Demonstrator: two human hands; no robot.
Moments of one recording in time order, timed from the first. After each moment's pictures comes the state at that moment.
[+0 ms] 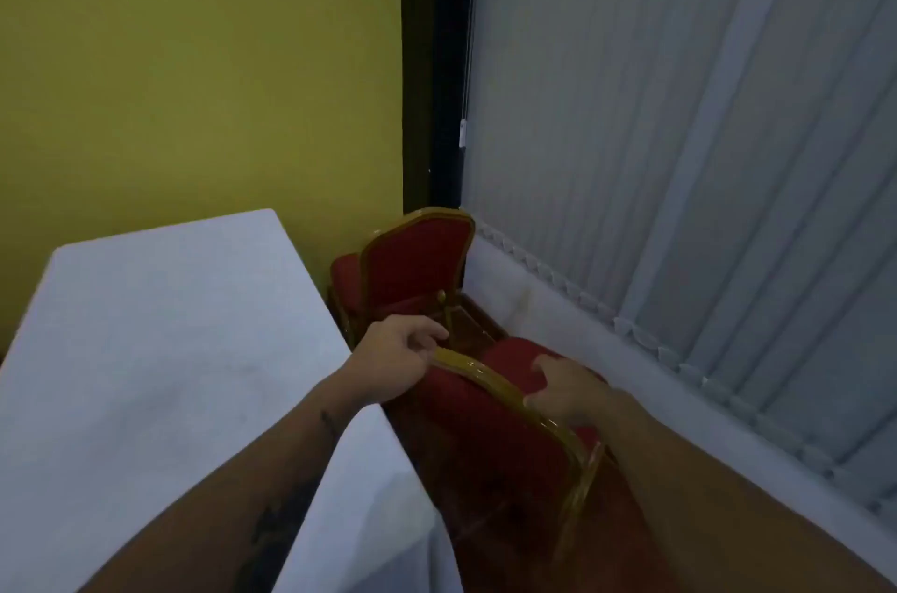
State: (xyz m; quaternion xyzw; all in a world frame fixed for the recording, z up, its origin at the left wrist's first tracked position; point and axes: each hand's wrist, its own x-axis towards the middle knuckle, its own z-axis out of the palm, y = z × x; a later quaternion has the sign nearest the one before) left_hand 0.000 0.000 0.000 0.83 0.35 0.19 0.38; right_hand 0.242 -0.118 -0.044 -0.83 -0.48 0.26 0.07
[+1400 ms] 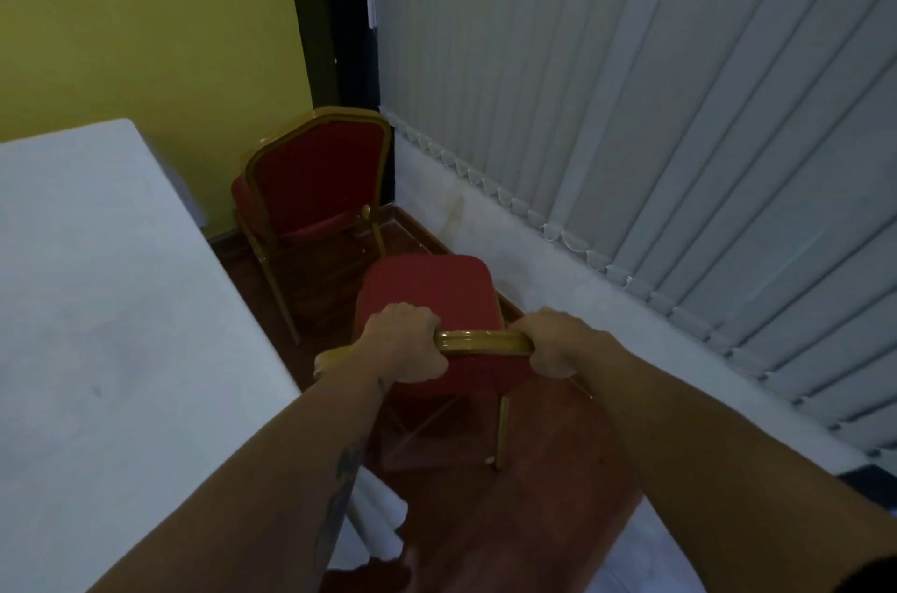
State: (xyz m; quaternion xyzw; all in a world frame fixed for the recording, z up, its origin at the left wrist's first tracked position) left_hand 0.161 -0.020 -0.091 0.93 0.30 -0.09 0.19; right_hand 0.347 -0.155 -0.090 -0.82 -0.51 0.24 -0.06
